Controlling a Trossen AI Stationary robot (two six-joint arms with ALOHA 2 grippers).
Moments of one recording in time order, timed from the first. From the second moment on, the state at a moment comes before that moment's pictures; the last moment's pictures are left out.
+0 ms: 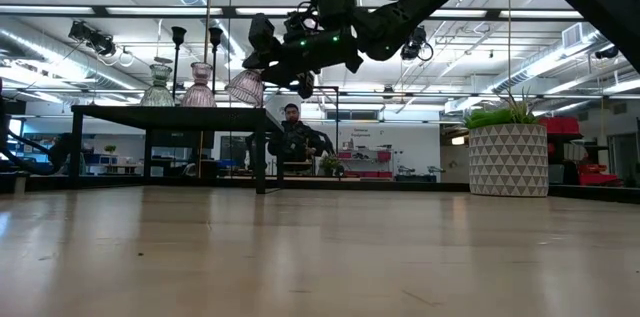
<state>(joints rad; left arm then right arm) -0.46 1.00 1.05 -0.24 -0.62 -0.56 -0.30 2.17 1.58 0.55 0.10 0.33</state>
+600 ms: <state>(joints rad) -0.46 1.00 1.05 -0.25 -0.62 -0.55 -0.30 2.17 1.58 0.58 0.10 0.33</state>
